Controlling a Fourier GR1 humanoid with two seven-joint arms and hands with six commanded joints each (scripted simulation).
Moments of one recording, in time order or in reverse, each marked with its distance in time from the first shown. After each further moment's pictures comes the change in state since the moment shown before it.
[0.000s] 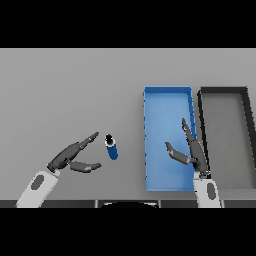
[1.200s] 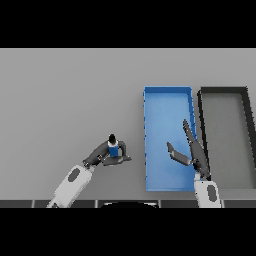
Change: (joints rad) left arm -0.134 -0.383 -0.070 0.294 -0.072 0.064 -0.131; right arm 0.020 0.000 -0.002 -0.022 0.002 -0.003 0.006
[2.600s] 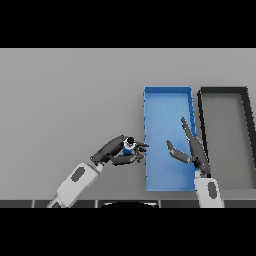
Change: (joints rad) left arm -0.076 -0.024 -0.057 -0.276 0.032 0.024 0.151; right arm -0.037 -0.027 0.007 0.022 0.022 0.018 -0.005
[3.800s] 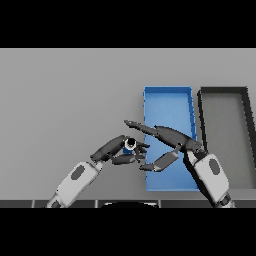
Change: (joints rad) left arm -0.023 0.008 0.002 -0.002 -0.005 -0.033 -0.027; right arm -0.469 -0.154 0.181 -0.270 -0.630 0.452 0.404
